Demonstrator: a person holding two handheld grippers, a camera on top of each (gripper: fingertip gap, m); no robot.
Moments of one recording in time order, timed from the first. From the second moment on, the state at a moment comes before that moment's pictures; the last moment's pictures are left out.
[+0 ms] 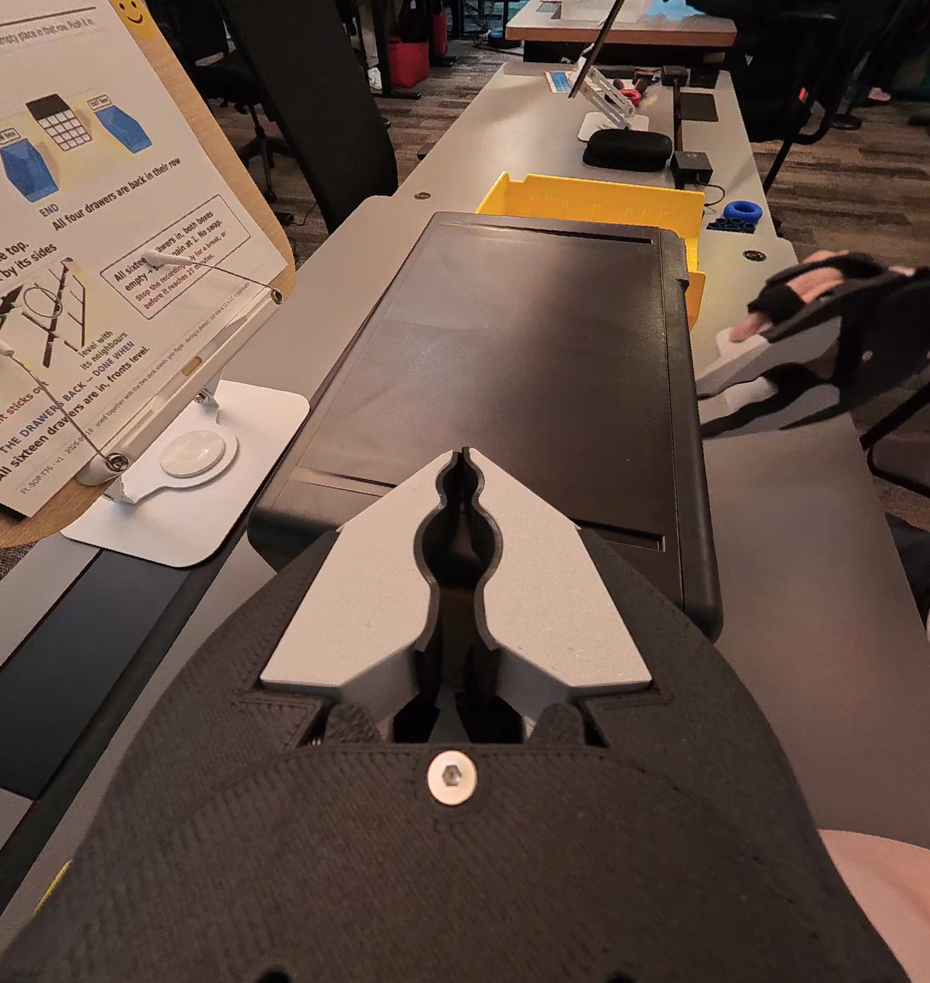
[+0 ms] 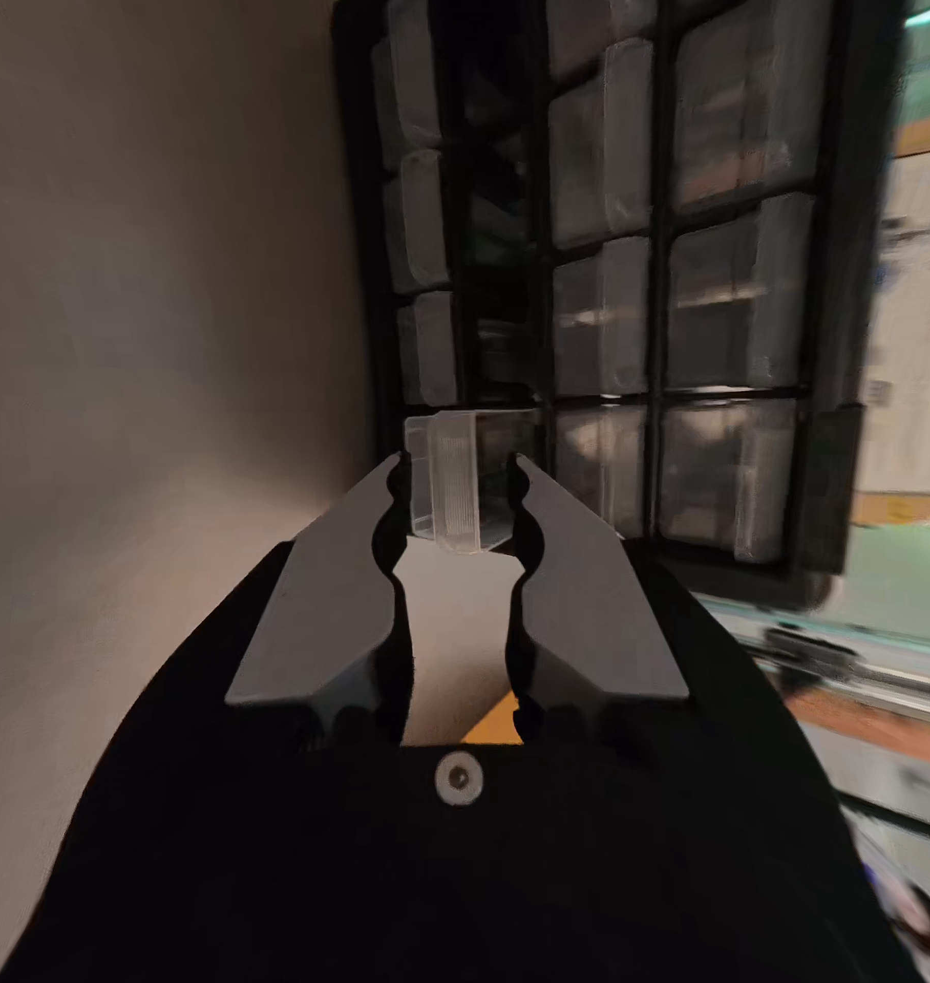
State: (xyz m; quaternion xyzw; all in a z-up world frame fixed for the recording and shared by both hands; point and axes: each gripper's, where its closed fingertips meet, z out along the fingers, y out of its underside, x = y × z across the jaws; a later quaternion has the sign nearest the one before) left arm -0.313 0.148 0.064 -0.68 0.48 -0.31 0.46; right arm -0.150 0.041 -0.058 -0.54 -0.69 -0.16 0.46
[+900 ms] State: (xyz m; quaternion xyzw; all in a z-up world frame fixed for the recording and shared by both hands) left arm -0.313 0.148 0.064 -0.68 0.48 -0.31 0.46; right arm -0.136 -0.017 -0.082 -0.65 -0.75 0.05 0.11
